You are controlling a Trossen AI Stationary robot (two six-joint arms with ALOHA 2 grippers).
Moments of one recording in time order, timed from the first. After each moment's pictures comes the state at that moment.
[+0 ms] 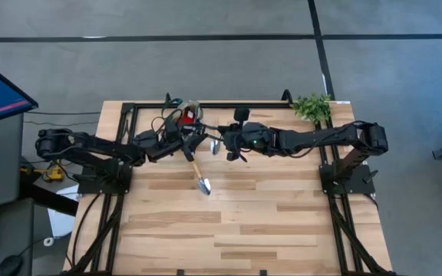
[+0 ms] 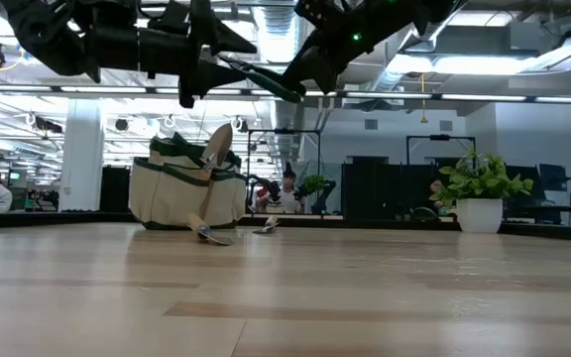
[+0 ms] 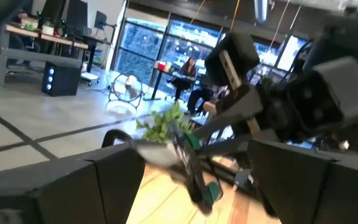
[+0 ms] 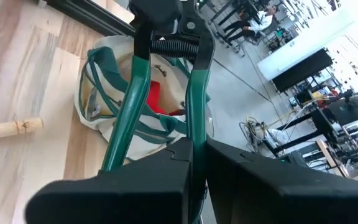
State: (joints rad) left arm 0.14 1.29 0.43 1.00 -0.32 -0.30; right arm -0.07 1.62 1.12 0.14 0.48 -0.64
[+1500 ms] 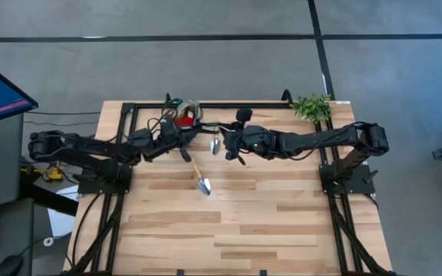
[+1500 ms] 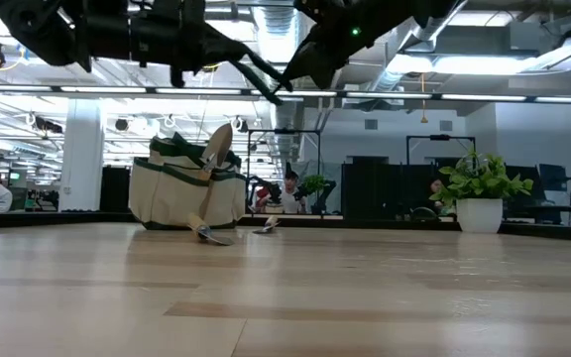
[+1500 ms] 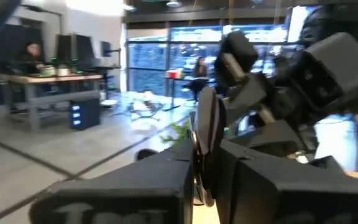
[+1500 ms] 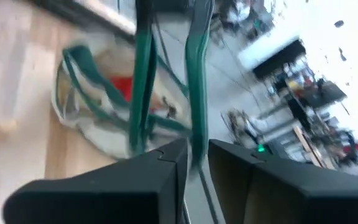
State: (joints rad) left arm 0.14 1.17 0.43 0.91 -0.35 0.00; right arm -0.05 1.62 1.13 0.15 0.60 -0.63
